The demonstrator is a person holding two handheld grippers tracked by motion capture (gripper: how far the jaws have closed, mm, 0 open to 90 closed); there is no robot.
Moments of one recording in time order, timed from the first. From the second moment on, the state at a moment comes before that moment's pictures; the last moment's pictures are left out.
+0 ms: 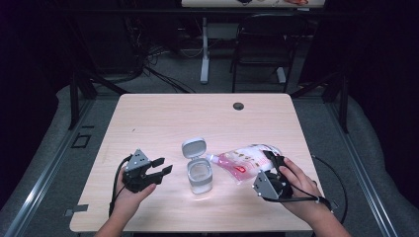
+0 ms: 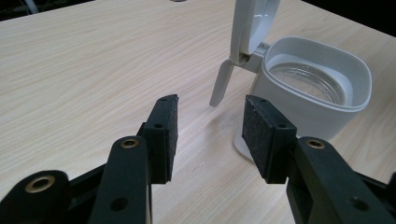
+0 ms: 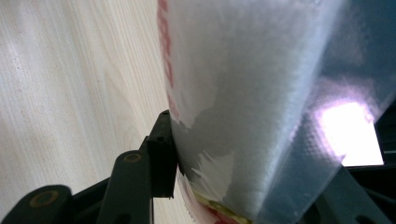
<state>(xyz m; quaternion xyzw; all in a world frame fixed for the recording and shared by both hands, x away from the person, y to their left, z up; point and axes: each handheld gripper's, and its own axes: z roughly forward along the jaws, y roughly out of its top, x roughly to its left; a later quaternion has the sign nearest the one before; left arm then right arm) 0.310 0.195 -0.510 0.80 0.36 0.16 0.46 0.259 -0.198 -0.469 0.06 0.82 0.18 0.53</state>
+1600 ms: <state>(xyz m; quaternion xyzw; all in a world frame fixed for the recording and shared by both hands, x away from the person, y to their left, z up) 0.309 0.195 -0.509 0.80 0.35 0.16 0.46 0.260 -0.183 -0.464 -0.01 0.83 0.12 0.55</state>
